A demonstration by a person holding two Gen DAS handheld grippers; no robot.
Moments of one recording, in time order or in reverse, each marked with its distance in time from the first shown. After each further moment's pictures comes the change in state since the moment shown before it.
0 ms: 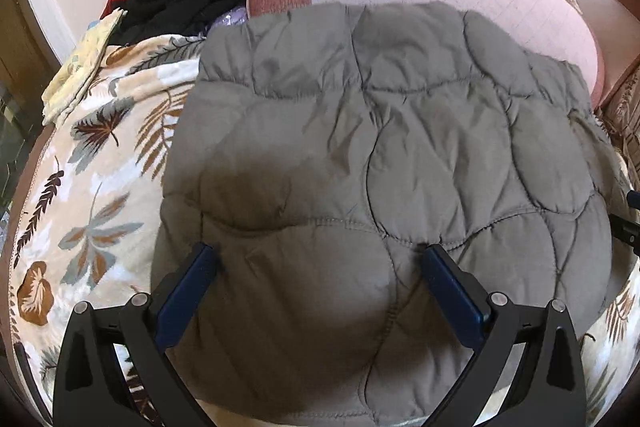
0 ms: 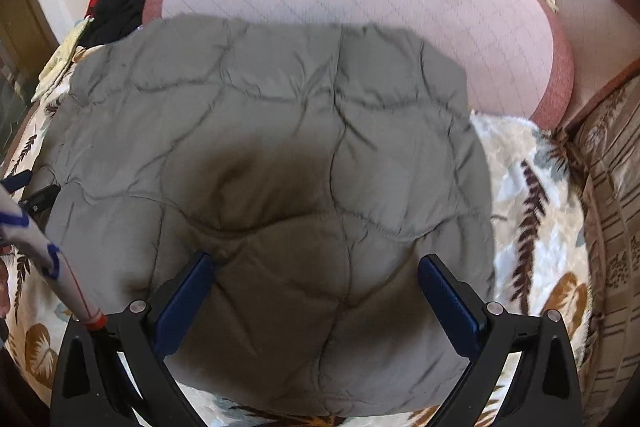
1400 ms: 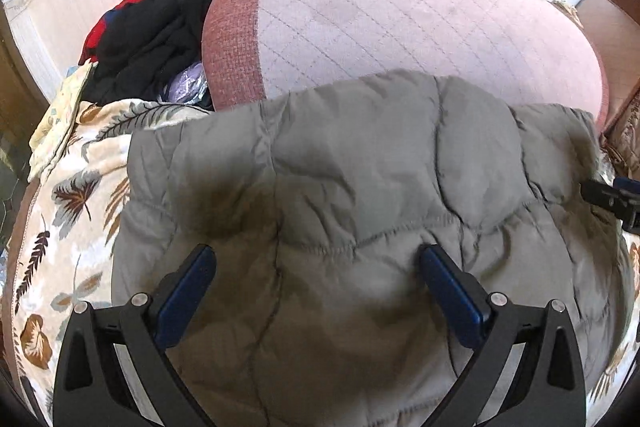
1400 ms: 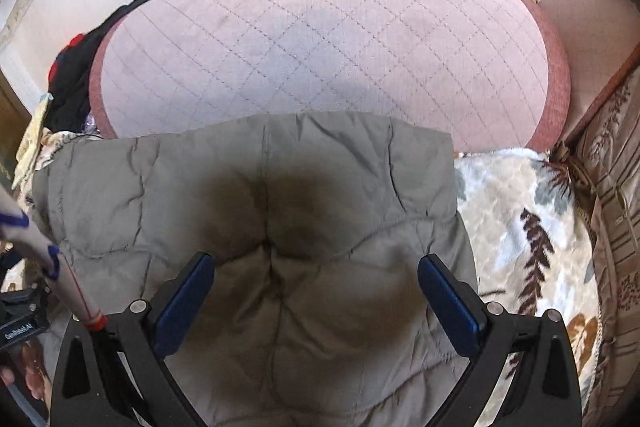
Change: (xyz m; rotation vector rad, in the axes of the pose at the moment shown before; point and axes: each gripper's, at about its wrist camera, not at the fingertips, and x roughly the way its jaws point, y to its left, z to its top) left arm 0.016 -0.053 0.084 0.020 -0.076 0.013; right arm 0.029 -0.040 0.088 0.147 -0.073 -0.020
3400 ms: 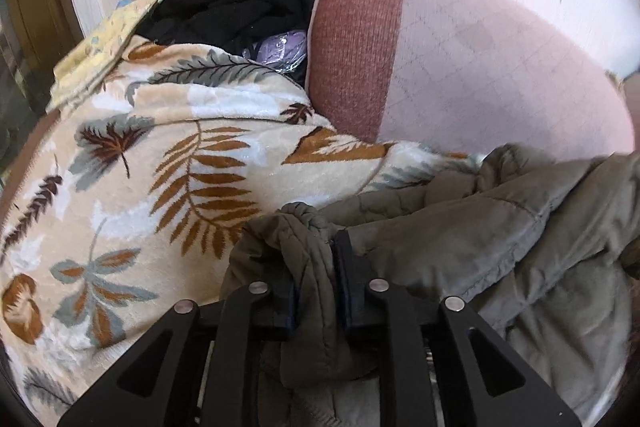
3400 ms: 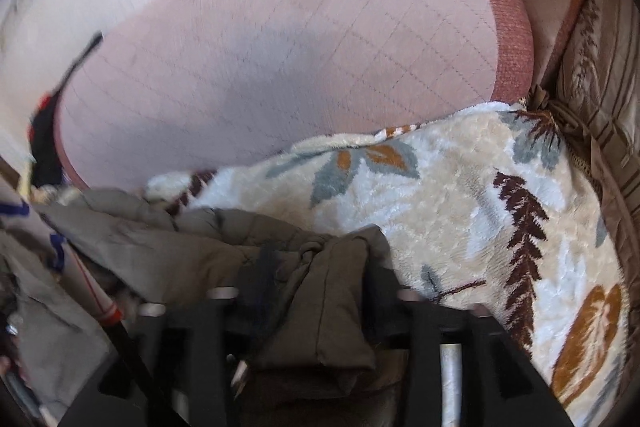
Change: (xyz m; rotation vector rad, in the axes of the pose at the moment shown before) left arm 0.011 0.138 -0.012 -0.251 0.019 -0.035; right arm 0.012 -0.078 -0.015 0.233 -0.042 0.068
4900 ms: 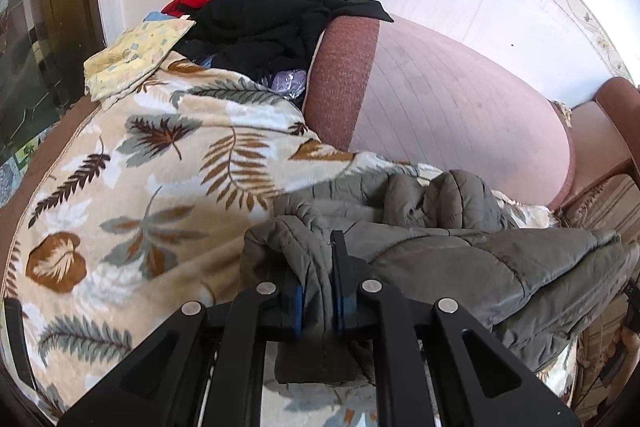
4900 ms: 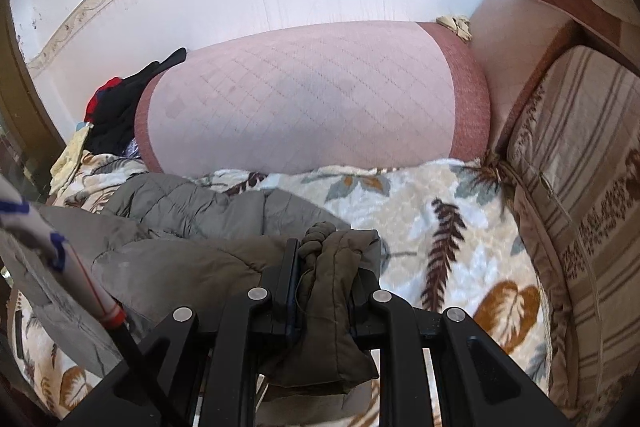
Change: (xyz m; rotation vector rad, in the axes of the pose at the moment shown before) left arm -0.151 0.014 -0.034 -0.035 -0.058 -0.076; right arm -0.167 0.021 -0.048 -0.210 -0.145 -0.001
